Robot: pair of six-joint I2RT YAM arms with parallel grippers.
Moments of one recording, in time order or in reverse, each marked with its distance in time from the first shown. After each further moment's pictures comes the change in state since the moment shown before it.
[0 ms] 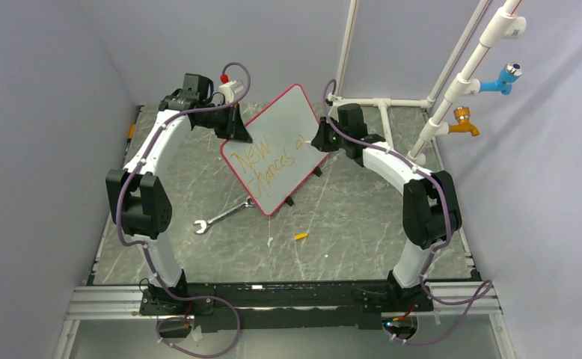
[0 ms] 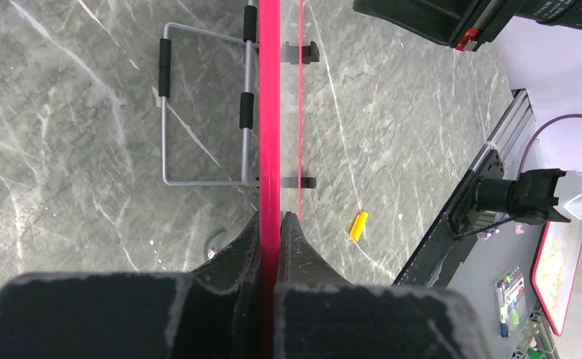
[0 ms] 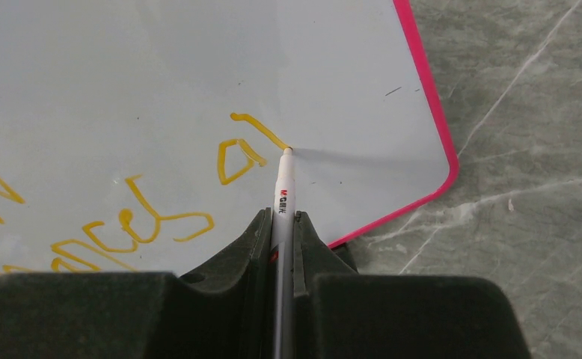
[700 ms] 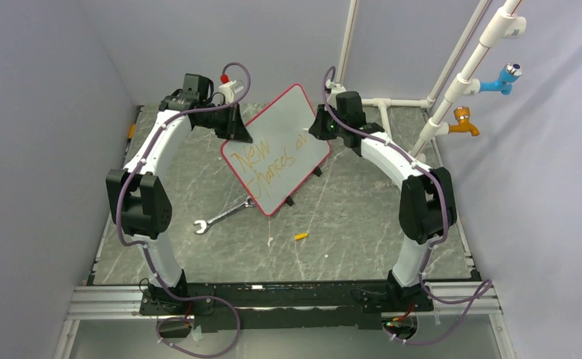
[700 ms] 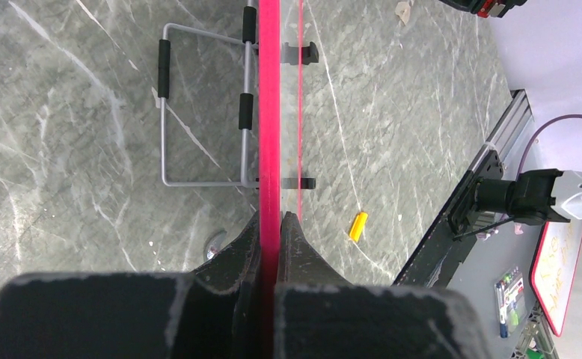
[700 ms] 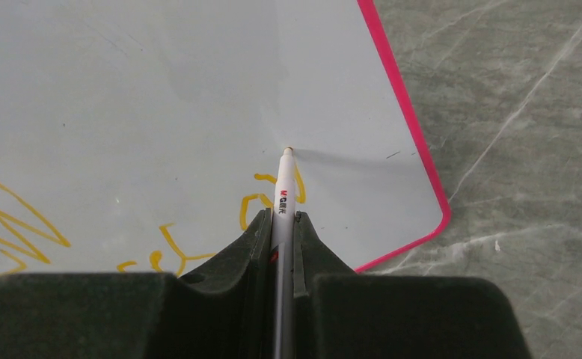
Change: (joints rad) left arm 0.000 0.000 -0.004 0.006 0.003 -0.003; right arm 0.001 0.051 0.159 -0.064 0.008 0.000
